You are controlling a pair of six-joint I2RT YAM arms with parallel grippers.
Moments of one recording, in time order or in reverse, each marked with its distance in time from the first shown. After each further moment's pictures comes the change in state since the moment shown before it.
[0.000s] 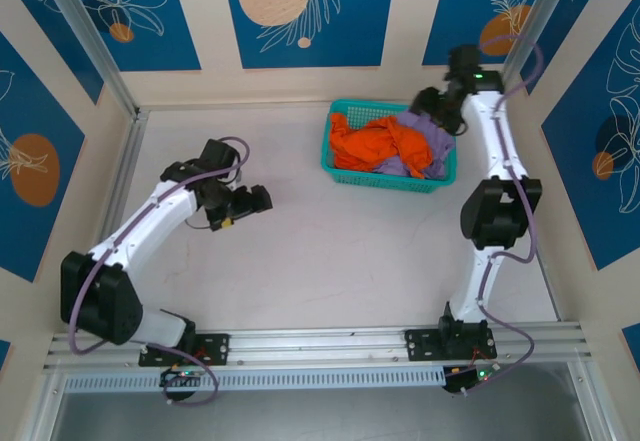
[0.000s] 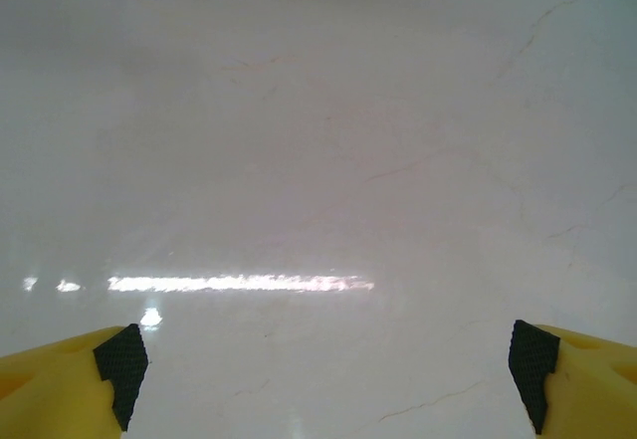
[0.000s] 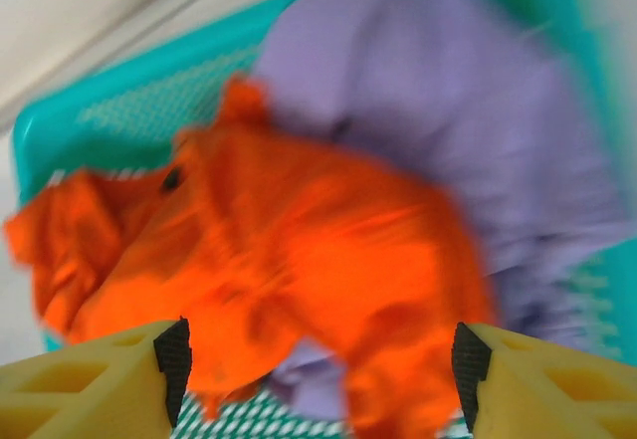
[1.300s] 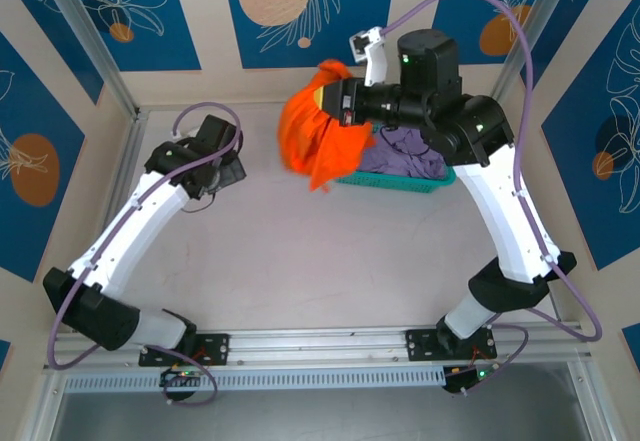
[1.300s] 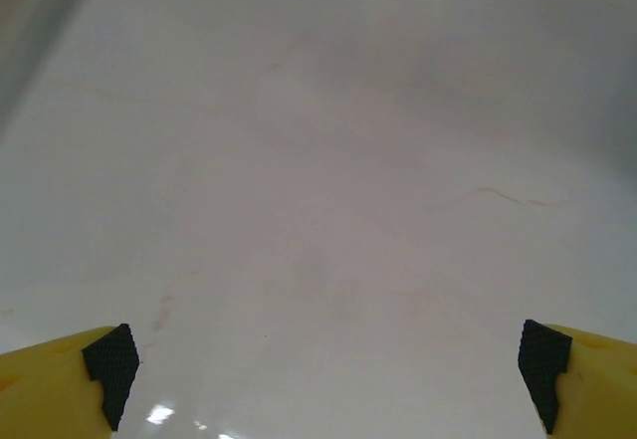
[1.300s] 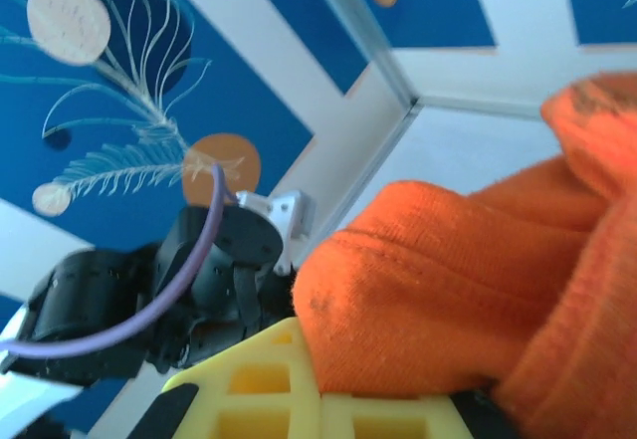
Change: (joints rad) left arm -0.098 -0.045 0.315 -0.269 -0.737 -0.193; right arm 0.615 -0.421 0.148 0.142 -0.220 0.030
